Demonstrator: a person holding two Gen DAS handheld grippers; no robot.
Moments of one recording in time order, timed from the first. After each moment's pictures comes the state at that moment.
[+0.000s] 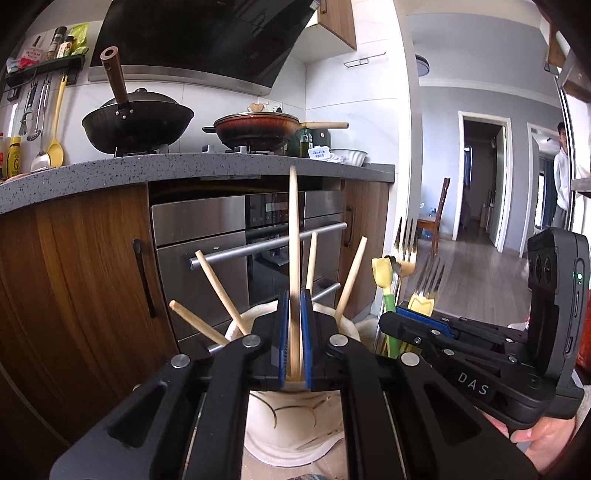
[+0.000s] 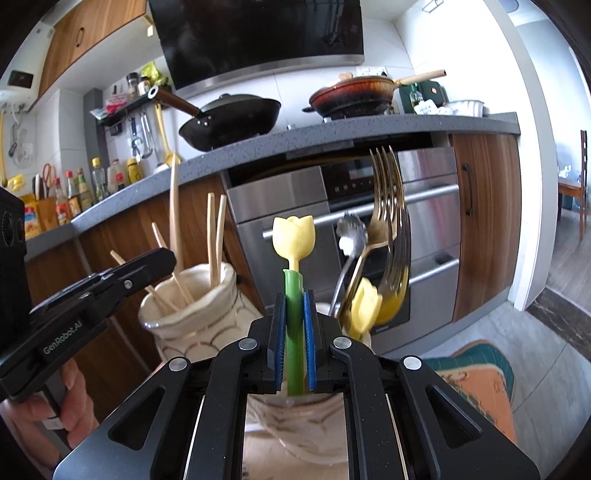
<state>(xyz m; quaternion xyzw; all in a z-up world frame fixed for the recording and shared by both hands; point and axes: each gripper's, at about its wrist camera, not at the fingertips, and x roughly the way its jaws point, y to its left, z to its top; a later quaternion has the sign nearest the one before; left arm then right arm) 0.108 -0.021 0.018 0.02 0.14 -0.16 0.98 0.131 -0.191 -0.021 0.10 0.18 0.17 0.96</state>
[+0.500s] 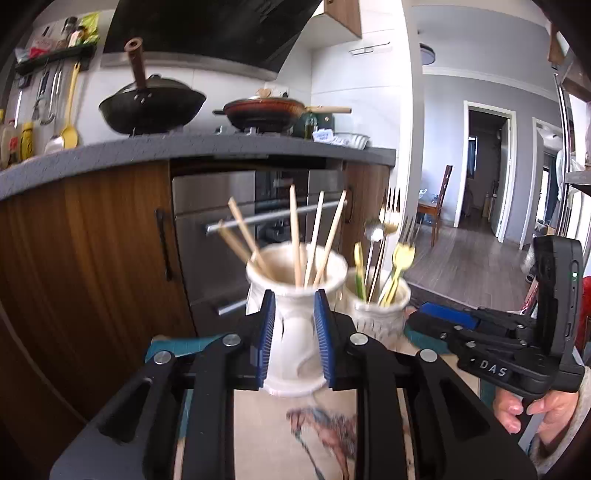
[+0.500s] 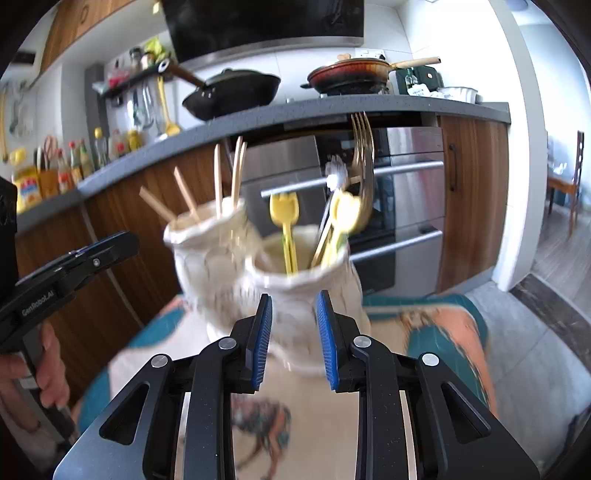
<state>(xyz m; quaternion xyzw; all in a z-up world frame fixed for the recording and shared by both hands) 0.049 0.004 0.002 0.01 0.18 -0.15 0.97 0.065 -0.199 -0.038 0.06 0.22 0.16 0.96</state>
